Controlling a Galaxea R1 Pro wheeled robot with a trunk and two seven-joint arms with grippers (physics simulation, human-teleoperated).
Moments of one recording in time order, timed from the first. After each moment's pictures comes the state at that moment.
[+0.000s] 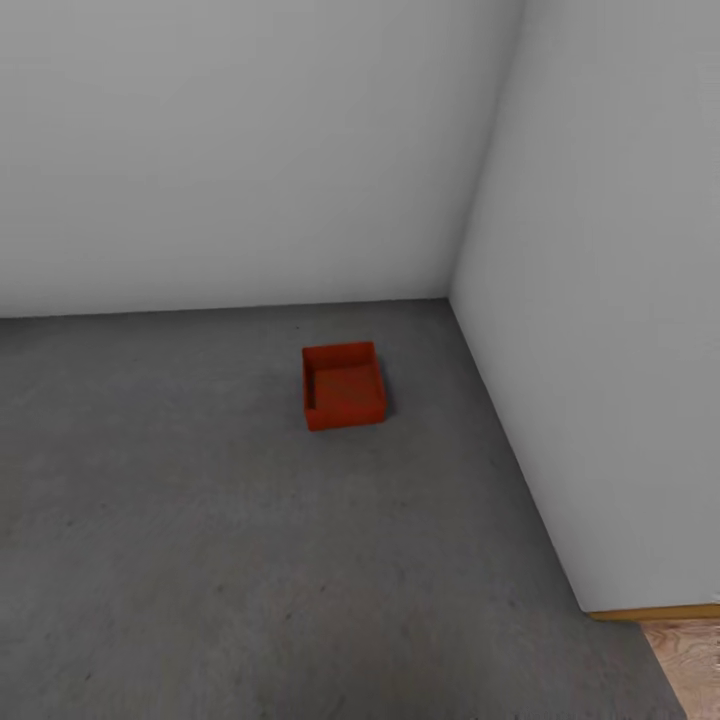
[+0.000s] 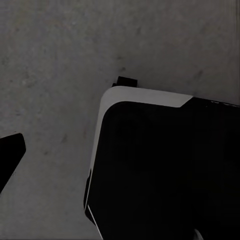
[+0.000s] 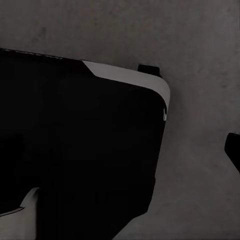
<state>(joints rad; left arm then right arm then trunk) -0.12 -0.01 0.08 -0.44 0.11 -0.09 0.04 -0.24 -0.02 0.12 -0.17 0.01 -0.19 0.06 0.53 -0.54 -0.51</state>
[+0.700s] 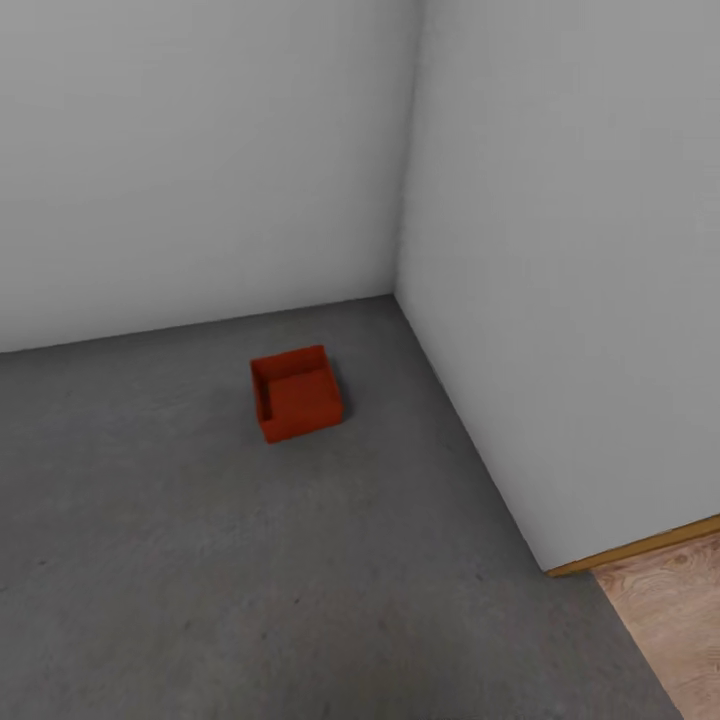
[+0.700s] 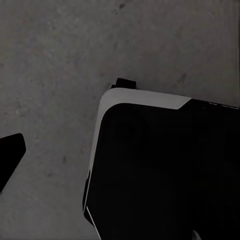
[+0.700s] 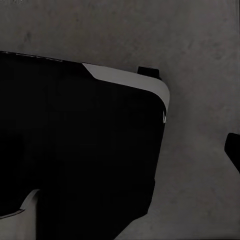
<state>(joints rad) -0.12 -0.01 0.08 -0.44 0.11 -0.09 0.04 -0.24 -0.02 0.12 -0.17 0.01 -0.19 0.06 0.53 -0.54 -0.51</state>
